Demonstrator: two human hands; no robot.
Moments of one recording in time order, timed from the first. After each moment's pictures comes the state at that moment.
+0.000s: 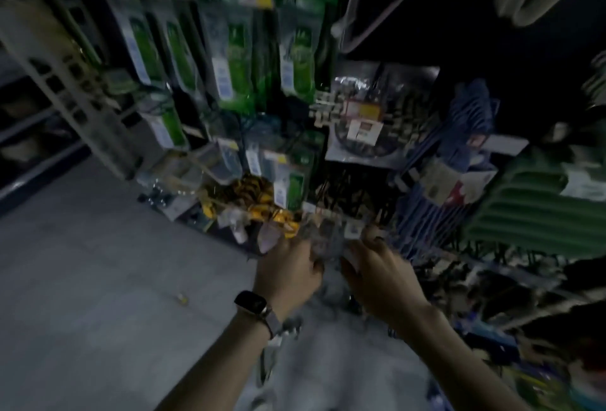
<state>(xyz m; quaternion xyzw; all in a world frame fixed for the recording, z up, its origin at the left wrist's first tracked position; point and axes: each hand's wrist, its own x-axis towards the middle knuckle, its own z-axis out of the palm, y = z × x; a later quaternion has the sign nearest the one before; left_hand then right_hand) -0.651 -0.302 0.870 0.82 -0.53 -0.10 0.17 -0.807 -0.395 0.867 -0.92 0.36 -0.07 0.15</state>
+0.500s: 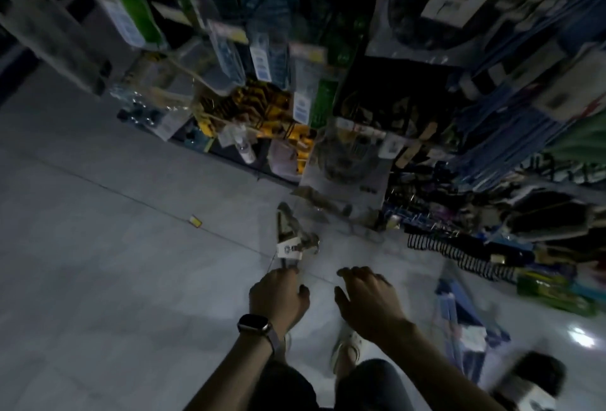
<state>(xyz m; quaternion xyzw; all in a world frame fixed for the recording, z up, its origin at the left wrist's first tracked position) -0.580 -0.183 0.676 0.85 -0.42 -0.31 0.03 -0.735 -0.283 0.700 -0.85 0.39 0.20 0.29</state>
